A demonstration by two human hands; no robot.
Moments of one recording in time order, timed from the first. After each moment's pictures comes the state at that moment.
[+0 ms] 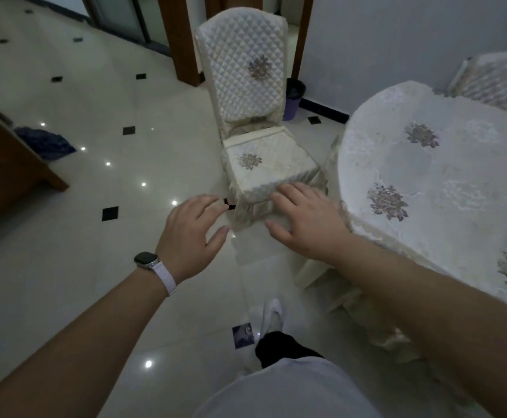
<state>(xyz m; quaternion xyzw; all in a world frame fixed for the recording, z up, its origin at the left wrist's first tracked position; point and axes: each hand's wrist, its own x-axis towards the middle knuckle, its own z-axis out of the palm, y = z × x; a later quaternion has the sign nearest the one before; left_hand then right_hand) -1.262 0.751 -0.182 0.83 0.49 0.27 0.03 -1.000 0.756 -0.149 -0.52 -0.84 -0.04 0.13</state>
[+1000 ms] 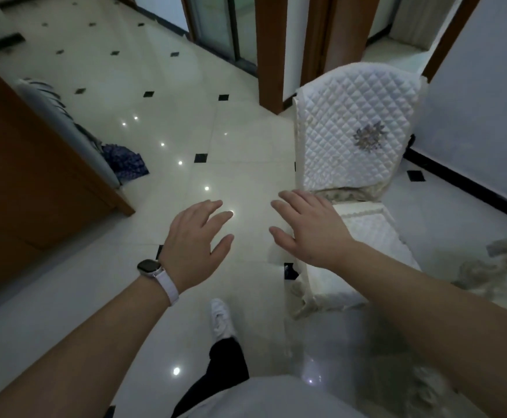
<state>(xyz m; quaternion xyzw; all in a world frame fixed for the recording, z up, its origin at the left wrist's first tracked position) -1.417 1.152 -0.171 0.76 0.61 0.21 -0.03 -1.164 1.233 -0.170 -0.39 -0.90 0.00 0.17</state>
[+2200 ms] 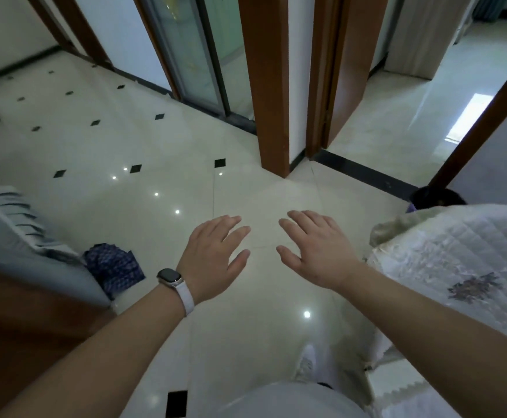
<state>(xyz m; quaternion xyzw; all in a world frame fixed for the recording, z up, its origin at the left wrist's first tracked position) -1.609 1.735 -0.147 0.83 0.54 0.15 -0.02 -1.361 1.766 -0.157 -0.49 -0.86 0.03 0.12</state>
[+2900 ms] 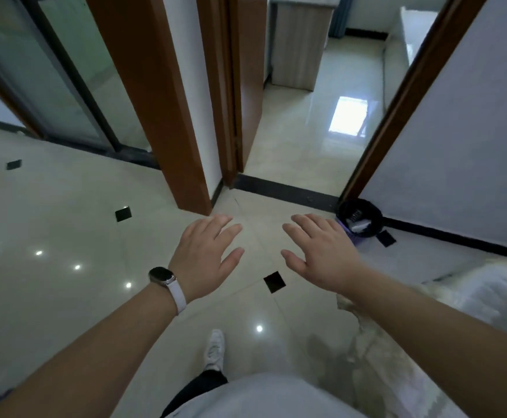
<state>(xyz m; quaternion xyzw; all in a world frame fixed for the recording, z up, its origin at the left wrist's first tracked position) -1.552 2.095 -0.171 0.91 0.37 0.19 0.03 -1.298 2.014 -0.152 -0.66 -0.75 0.01 0.02</state>
